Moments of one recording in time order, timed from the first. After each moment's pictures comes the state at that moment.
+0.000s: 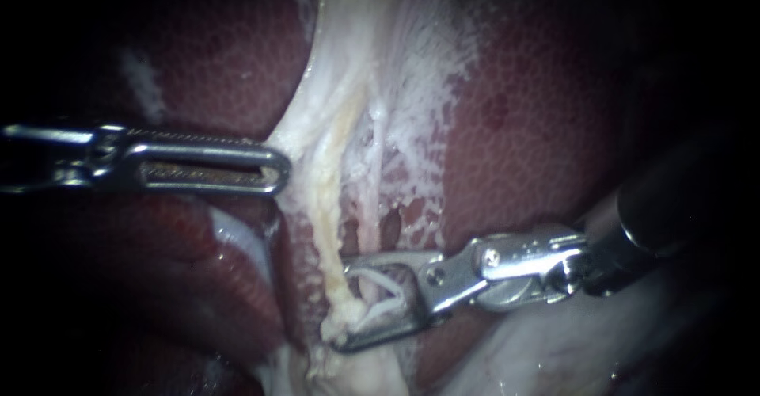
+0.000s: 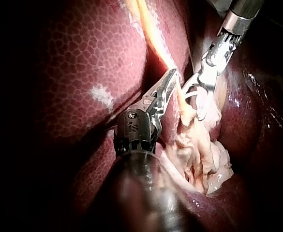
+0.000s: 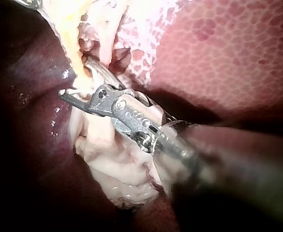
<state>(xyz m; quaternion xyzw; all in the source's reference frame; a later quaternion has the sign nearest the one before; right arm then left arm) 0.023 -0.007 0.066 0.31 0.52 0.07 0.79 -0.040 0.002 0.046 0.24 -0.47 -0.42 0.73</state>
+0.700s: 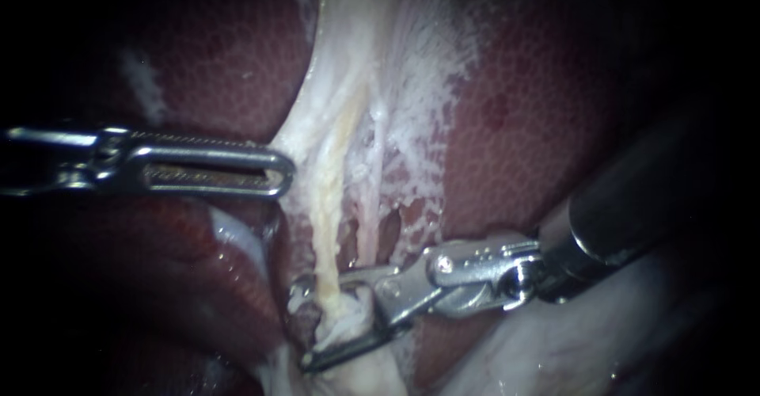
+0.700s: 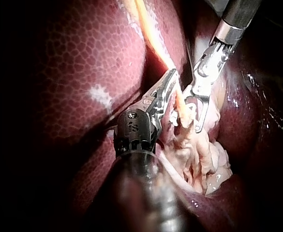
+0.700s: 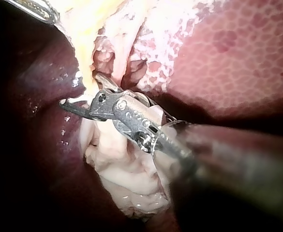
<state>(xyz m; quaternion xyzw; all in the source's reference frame) 0.027 -0.007 0.066 0.34 0.52 0.05 0.78 -0.041 0.002 0.046 0.24 -0.47 -0.42 0.73</state>
